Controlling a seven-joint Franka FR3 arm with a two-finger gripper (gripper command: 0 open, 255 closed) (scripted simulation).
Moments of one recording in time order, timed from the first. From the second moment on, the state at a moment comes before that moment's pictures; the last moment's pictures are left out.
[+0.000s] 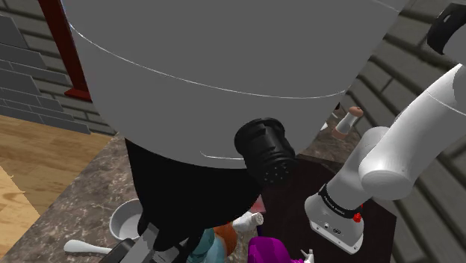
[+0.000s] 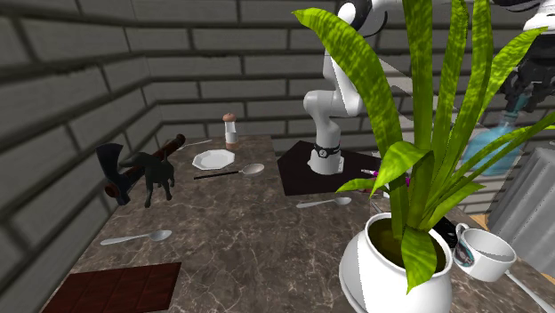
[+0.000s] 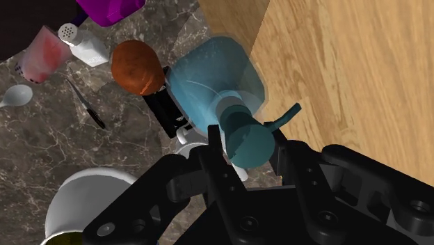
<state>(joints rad) 0.20 -0.07 1.01 -1.69 0.07 1.70 1.00</state>
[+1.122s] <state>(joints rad) 0.20 -0.07 1.02 -1.93 0.08 1.93 0.99</state>
